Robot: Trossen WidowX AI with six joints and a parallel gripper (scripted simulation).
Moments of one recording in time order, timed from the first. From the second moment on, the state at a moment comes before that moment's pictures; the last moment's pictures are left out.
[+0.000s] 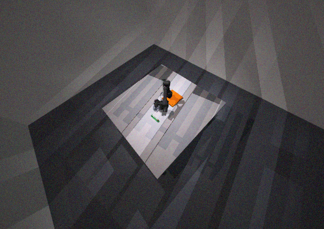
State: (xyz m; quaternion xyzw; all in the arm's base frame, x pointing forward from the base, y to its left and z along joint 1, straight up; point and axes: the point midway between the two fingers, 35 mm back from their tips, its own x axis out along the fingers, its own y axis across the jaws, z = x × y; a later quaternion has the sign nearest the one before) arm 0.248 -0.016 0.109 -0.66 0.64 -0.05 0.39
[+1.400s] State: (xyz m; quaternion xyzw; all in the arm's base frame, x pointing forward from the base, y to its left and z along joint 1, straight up) arm 0.216 -0.015 0.155 -0.67 0.63 -0.04 0.39
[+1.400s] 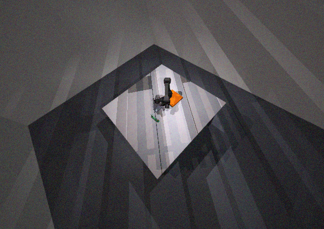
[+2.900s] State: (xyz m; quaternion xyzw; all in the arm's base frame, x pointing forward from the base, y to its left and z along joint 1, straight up) arm 0.205 -0.024 0.228 -0.70 0.56 0.02 0.45
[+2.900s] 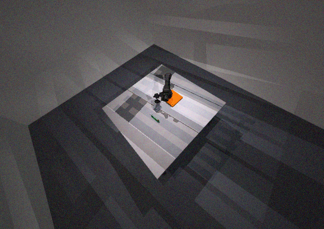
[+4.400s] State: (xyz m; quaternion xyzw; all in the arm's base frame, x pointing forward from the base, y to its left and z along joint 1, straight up) arm 0.399 0.045 0.156 -0.54 0.59 0.39 0.46
